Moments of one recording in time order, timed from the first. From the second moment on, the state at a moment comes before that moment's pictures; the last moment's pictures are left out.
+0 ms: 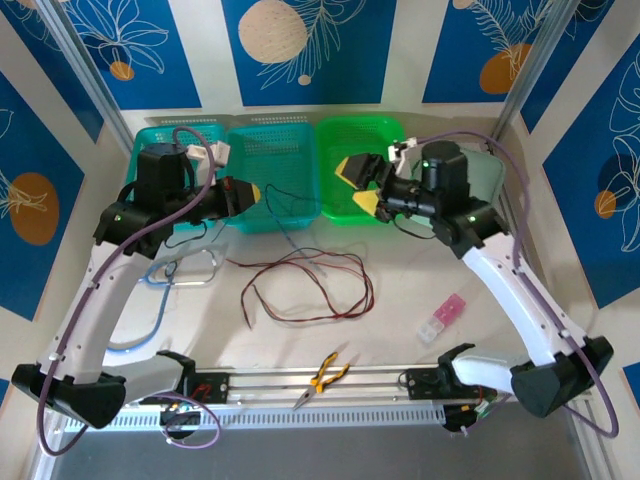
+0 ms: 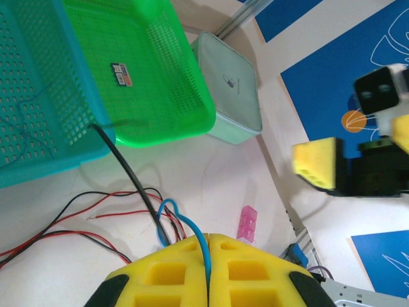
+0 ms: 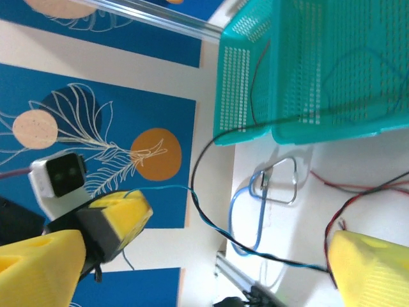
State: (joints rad) left arm -0.34 1.17 1.45 -0.81 0.55 -0.53; right arm 0.46 1.21 1.31 -0.45 -0.54 1.10
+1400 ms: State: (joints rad) left arm -0.40 1.15 1.47 -0.79 0.64 -0.57; right arm 0.70 1.82 1.40 0.32 -0.70 1.66
